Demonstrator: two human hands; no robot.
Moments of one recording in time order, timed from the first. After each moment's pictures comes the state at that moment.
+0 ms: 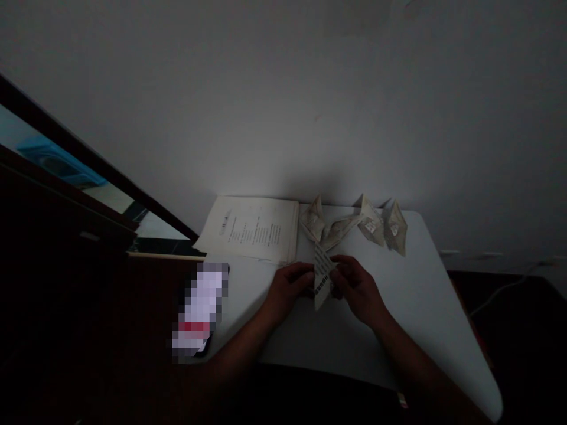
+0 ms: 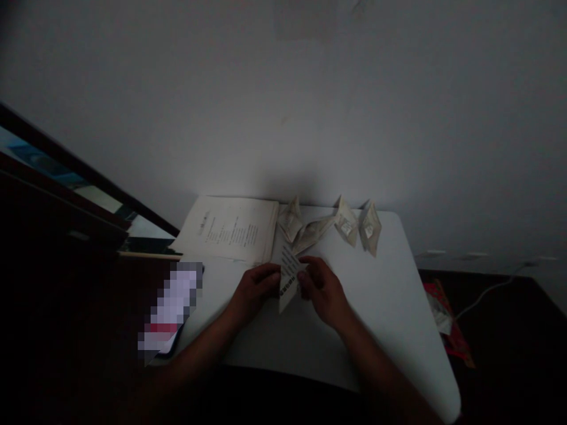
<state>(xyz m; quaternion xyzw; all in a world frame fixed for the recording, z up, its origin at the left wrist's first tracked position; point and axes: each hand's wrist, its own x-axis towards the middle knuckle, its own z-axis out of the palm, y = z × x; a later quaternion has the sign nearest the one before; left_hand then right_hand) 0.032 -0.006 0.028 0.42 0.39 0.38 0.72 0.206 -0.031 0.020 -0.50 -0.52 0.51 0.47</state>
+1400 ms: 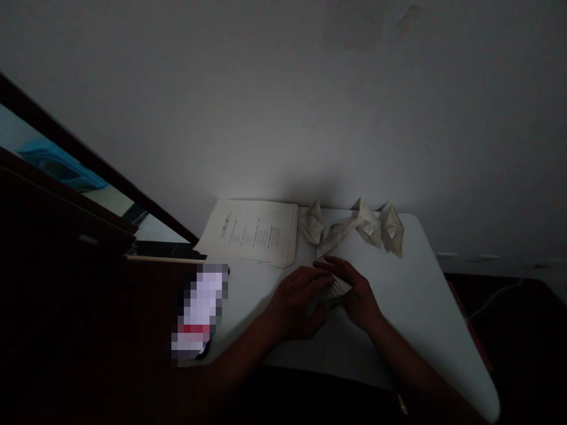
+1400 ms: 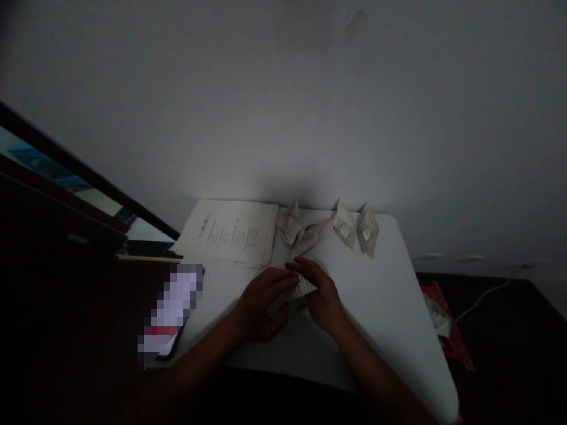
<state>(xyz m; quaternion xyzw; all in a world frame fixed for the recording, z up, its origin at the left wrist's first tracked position) 0.031 -0.016 0.042 0.86 0.24 0.38 0.24 0.204 -0.034 0.024 -0.42 -0.57 0.49 0.51</state>
